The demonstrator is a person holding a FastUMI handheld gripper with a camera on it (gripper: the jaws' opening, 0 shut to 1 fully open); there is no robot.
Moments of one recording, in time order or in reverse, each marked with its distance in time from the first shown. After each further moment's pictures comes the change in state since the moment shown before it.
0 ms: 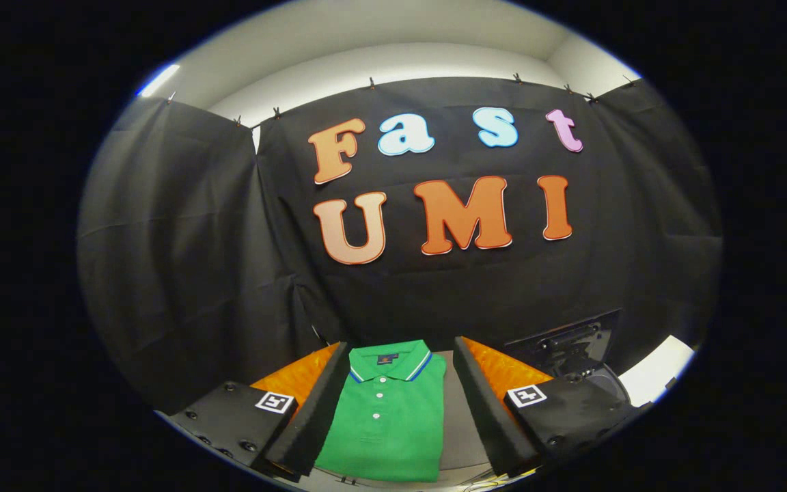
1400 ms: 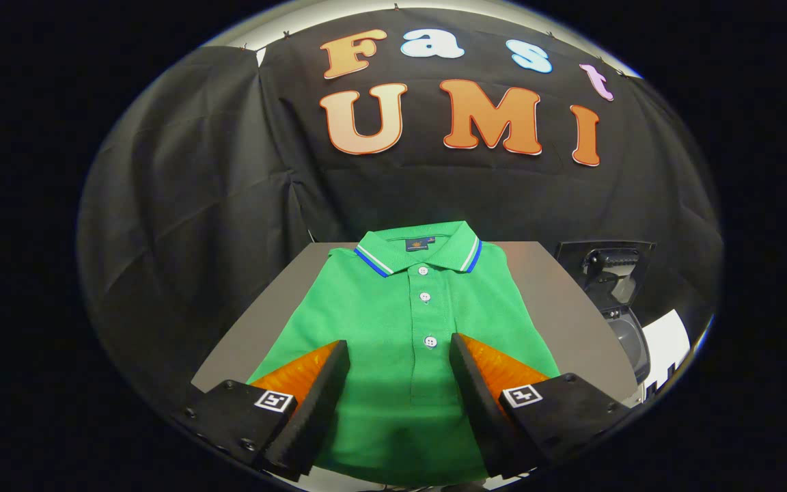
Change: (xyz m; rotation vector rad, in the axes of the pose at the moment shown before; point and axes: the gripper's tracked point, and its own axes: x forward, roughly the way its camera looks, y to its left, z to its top) arm 0.062 0.039 -0.172 -0.066 0.377 -0.037
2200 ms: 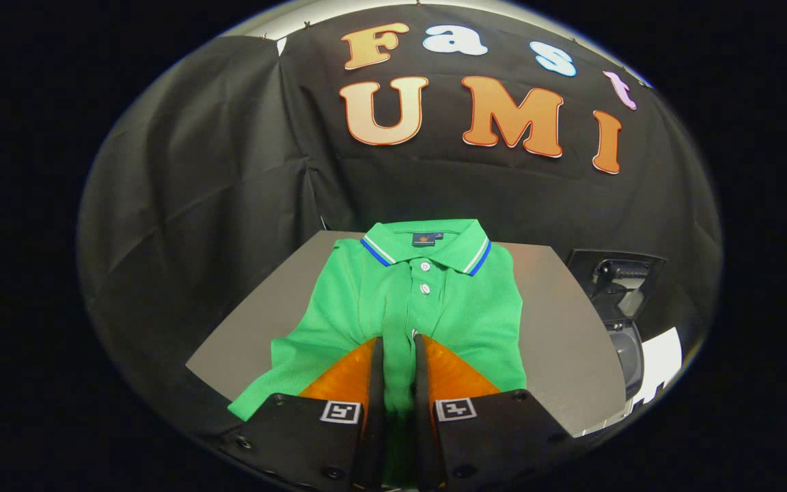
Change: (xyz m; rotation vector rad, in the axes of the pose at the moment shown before) arm -0.002 -0.007 0.002 -0.047 0.016 0.088
